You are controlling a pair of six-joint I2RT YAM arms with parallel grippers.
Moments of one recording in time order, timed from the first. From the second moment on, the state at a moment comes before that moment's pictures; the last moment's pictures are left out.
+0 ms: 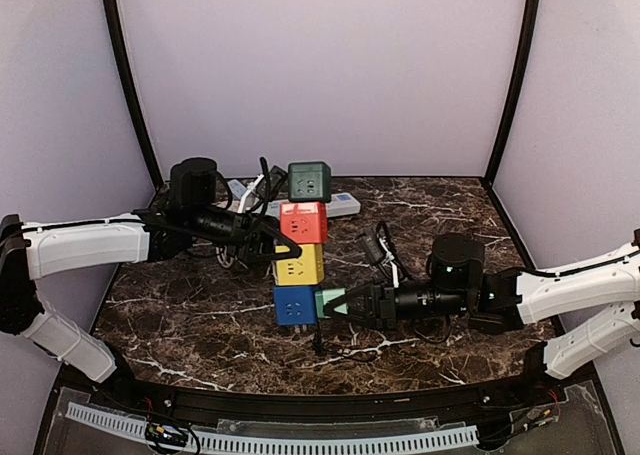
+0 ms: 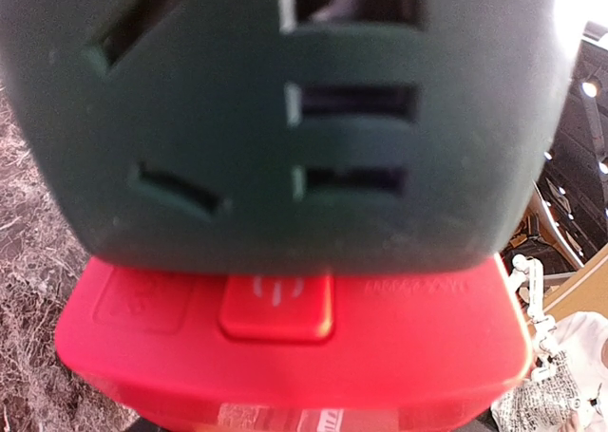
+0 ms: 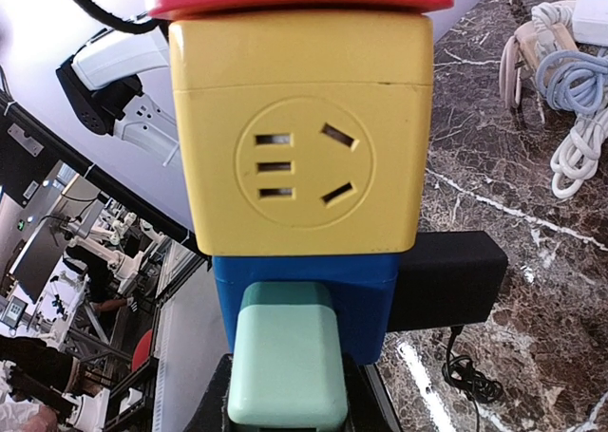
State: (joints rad) left arm -0.69 1.41 0.94 0.22 1.13 -0.46; right arm 1.16 1.25 0.61 0.45 -0.37 0.71
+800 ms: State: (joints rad) left arm -0.68 1.39 0.96 0.10 1.05 -0.37; right arm 1.16 1.25 0.63 0.39 -0.31 0.70
